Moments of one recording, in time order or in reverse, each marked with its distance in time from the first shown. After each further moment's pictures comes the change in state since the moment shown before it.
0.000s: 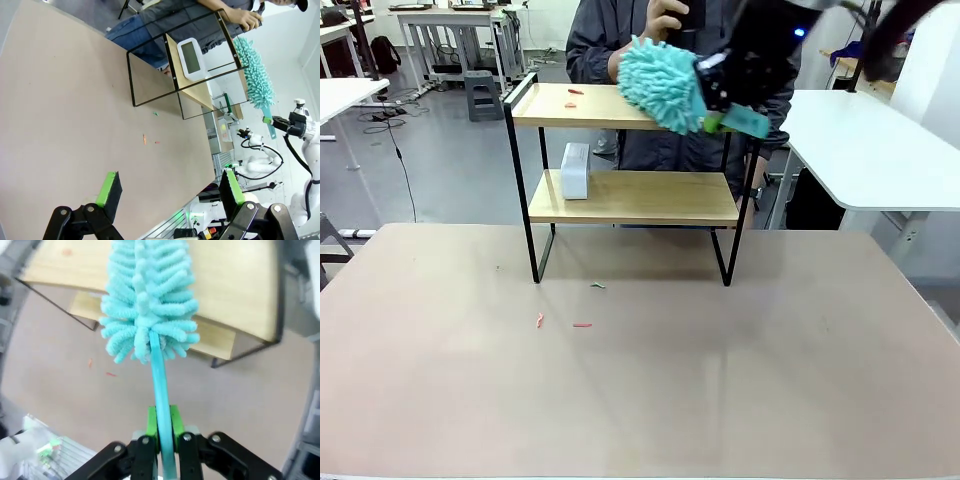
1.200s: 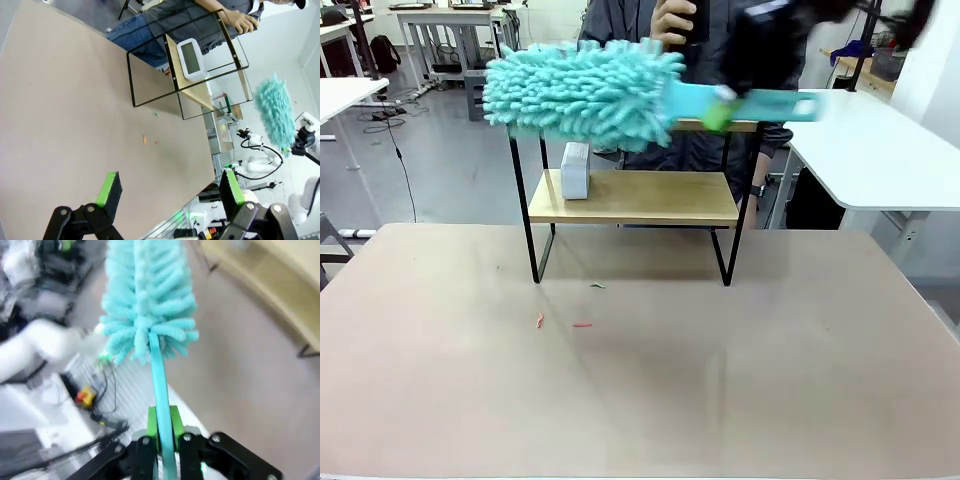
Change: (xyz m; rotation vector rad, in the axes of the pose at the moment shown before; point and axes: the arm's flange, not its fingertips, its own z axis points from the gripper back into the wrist) left arm 0.000 0.000 0.000 0.000 -0.001 -0.001; right arm -0.051 -0.027 0.072 0.566 0.230 0.319
